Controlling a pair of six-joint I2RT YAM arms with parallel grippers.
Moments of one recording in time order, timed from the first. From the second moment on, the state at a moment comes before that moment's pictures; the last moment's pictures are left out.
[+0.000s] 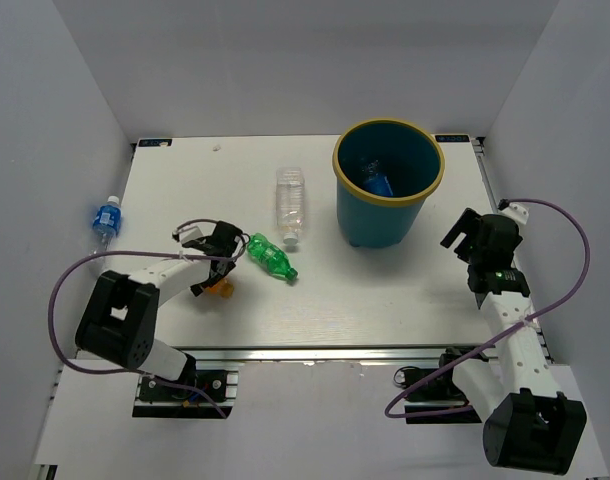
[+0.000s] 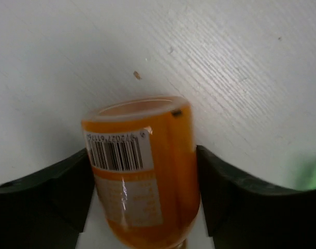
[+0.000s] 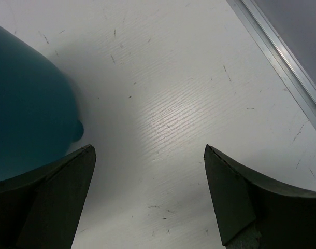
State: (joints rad) left arm -0.38 1.45 0.74 -0.55 -0.65 -1.03; right arm -0.07 0.88 0.64 -0.31 0.20 0.37
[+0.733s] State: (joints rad) left arm -0.52 1.42 1.45 -0.35 -0.33 -0.75; right arm -0.07 0.81 0.62 -0.27 0.16 0.39
